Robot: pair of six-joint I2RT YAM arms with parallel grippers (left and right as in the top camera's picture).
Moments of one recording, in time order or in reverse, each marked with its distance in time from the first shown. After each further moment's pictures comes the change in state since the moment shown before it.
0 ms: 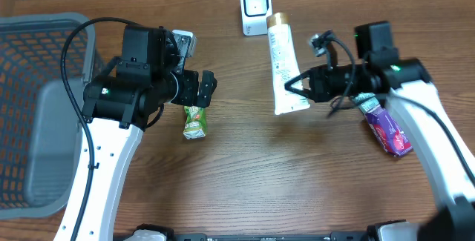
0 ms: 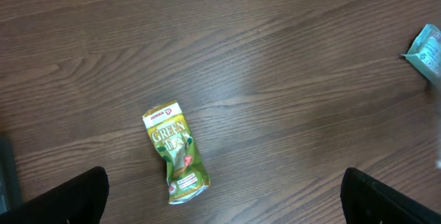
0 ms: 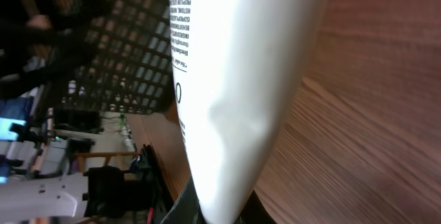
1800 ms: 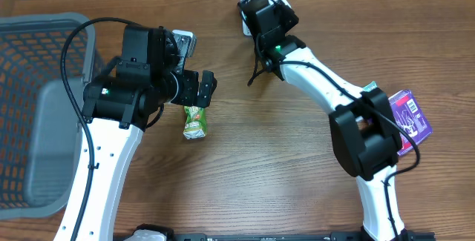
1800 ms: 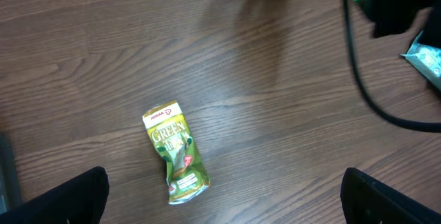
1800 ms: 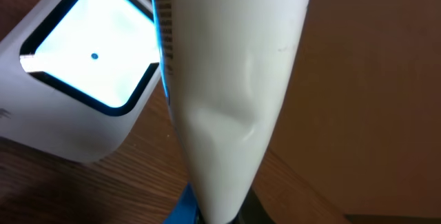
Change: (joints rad) left arm 0.000 0.000 0.000 0.000 0.000 0.000; right arm 0.349 0.718 0.502 0.662 1.677 -0.524
